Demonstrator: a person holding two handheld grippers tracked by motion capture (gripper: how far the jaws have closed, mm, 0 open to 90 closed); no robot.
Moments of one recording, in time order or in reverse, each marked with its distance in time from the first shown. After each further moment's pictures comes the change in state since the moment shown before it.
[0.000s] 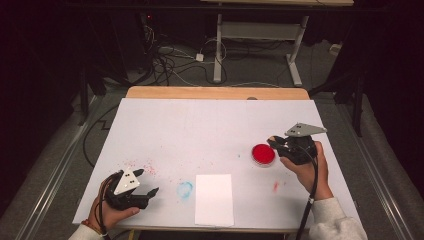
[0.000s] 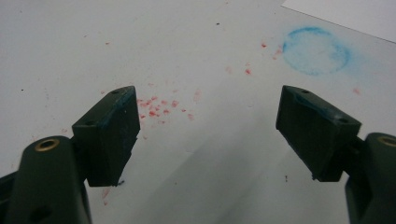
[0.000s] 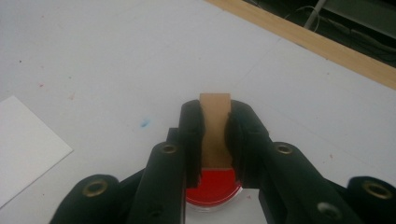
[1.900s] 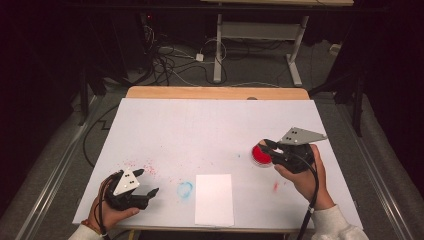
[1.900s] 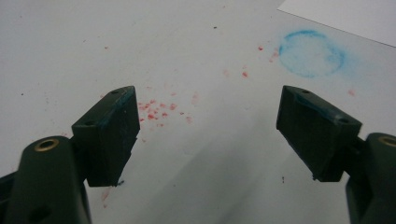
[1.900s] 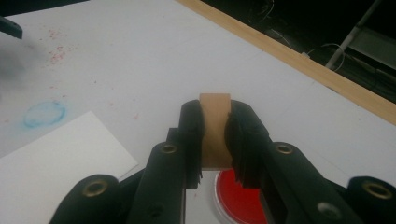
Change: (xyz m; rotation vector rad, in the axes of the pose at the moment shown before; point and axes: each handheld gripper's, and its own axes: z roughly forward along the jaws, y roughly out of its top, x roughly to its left) left arm 0.000 0.001 -0.001 -0.008 -0.005 0.009; right arm 0.039 0.017 -0.027 -0.081 0.098 -0.094
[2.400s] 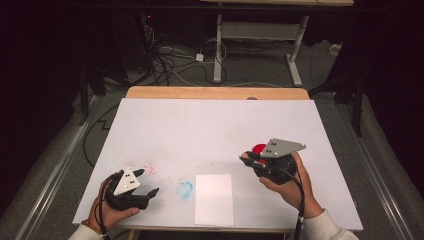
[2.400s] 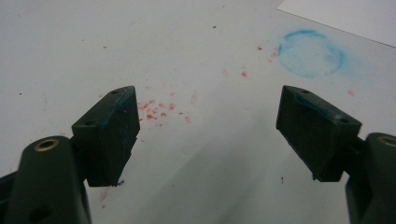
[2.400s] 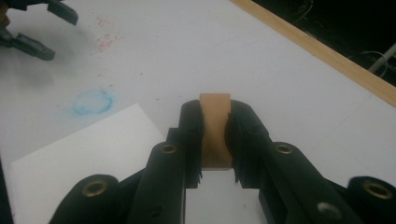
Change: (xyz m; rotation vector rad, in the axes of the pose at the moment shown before) left arm -0.001 0.000 0.000 0.001 -0.001 -0.002; right arm 0.042 0.004 0.015 0.027 0.121 -0.086
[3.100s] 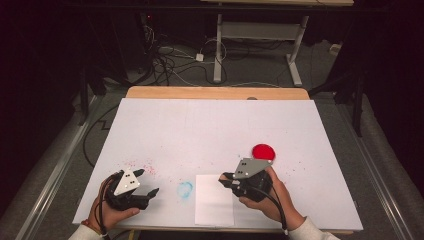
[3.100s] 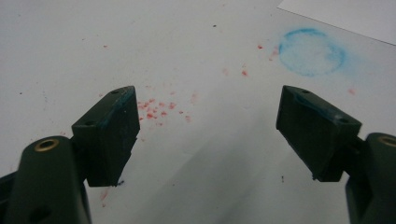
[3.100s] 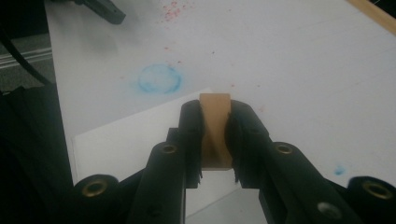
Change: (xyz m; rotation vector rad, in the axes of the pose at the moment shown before) left arm 0.000 0.000 0.000 0.004 0.000 0.003; right arm 0.051 -0.004 0.037 0.084 0.146 -0.101
